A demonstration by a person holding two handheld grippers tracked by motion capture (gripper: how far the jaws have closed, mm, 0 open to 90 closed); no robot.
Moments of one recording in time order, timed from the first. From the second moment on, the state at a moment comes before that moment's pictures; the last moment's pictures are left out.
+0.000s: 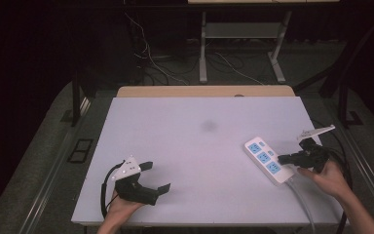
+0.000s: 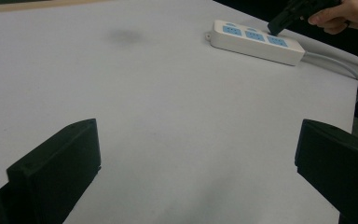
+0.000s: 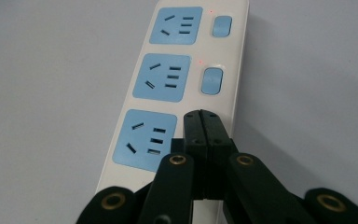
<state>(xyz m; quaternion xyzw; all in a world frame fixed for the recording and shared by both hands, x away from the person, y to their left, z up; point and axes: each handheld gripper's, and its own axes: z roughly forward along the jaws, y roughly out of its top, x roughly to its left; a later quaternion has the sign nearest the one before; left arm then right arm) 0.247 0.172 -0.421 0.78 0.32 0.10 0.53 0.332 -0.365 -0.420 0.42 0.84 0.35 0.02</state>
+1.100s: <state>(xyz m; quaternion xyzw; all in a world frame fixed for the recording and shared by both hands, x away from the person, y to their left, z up) 0.249 0.175 -0.423 0.78 0.33 0.10 0.53 0.328 -0.363 -0.415 0.41 0.84 0.35 0.01</state>
